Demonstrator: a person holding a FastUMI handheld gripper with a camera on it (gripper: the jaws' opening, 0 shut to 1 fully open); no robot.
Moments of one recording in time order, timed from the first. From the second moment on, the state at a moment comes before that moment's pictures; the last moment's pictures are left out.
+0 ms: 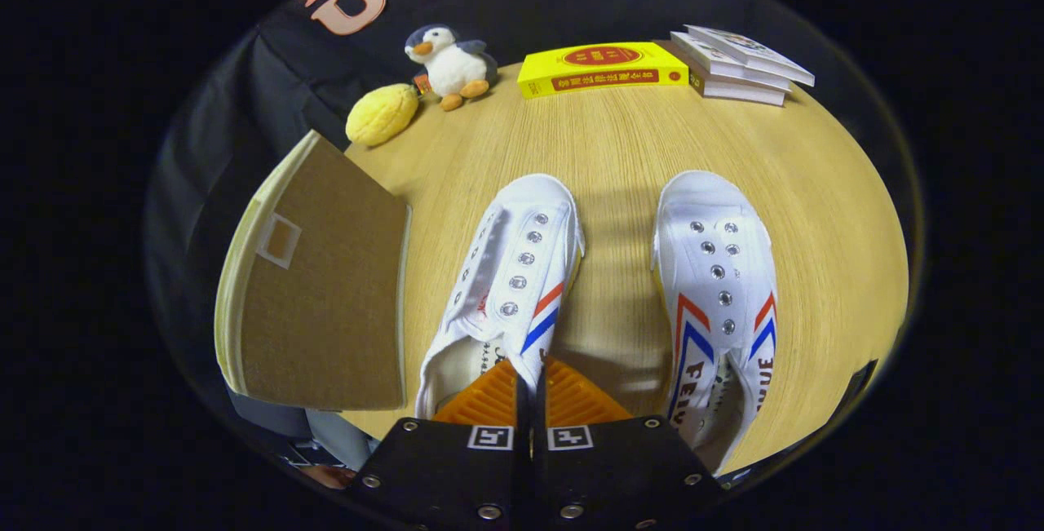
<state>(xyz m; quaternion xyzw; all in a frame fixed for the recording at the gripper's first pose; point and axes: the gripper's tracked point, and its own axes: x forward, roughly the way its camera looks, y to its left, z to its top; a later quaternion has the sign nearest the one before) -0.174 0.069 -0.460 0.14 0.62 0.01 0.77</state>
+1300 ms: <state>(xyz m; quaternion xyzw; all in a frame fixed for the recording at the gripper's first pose) -0.131 0.087 -0.456 0.22 0.60 0.03 0.77</state>
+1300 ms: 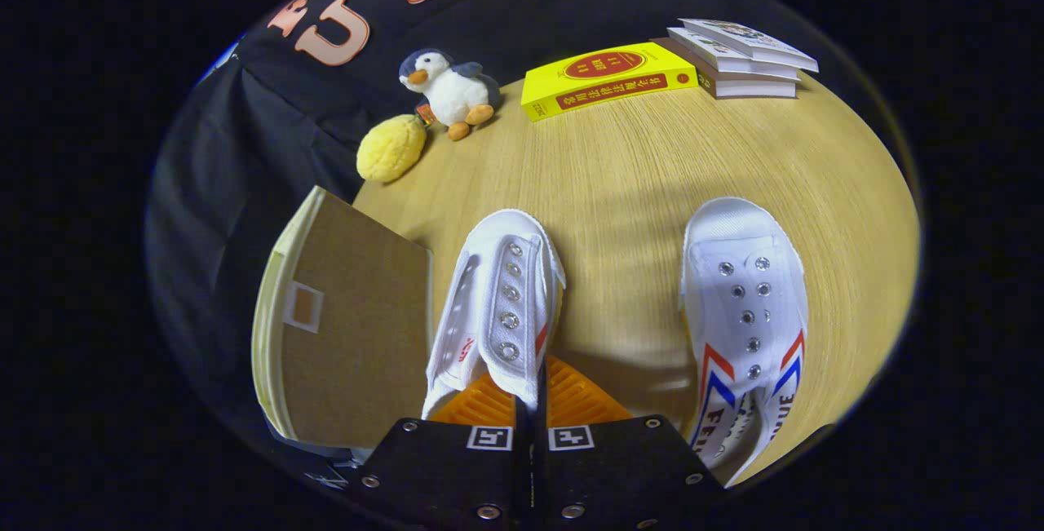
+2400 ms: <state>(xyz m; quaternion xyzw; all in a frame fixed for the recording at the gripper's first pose) -0.032 0.206 -0.272 0.25 0.47 0.13 0.84</state>
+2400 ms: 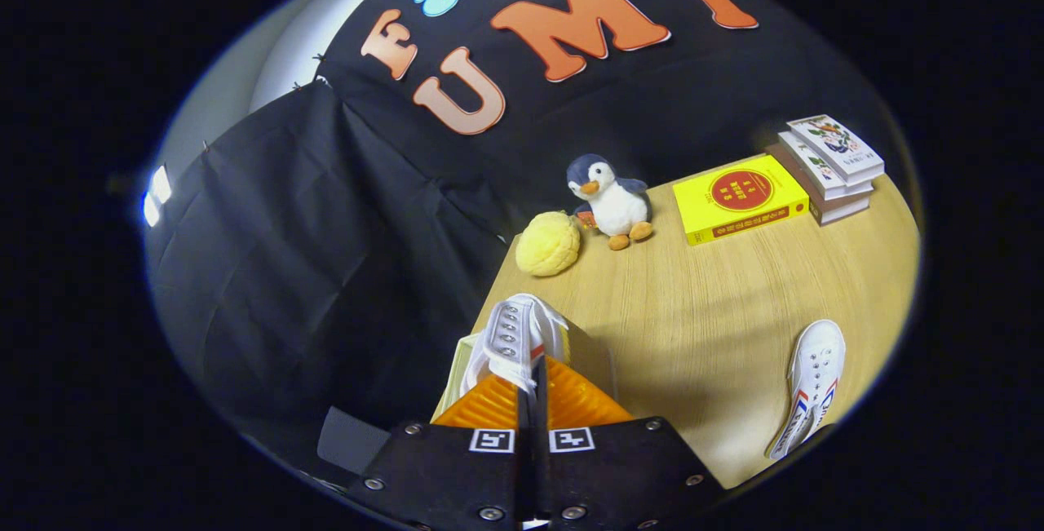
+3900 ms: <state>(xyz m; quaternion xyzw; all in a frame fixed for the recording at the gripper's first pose) -0.078 0.174 -0.306 0.19 0.50 0.11 0.84</state>
